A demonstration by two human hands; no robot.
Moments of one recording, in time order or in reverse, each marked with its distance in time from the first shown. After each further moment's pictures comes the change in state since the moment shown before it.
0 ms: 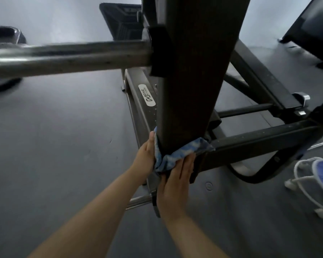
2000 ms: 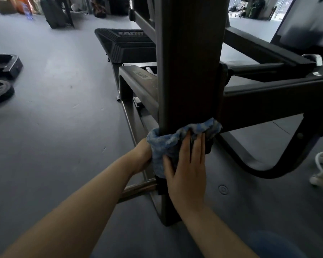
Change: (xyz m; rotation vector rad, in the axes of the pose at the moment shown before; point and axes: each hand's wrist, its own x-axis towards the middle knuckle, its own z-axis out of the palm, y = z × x) left_hand 0.057 -0.146 0.009 0.032 -0.149 0.206; right_hand -0.057 0.080 0.055 -0.245 0.192 -0.153
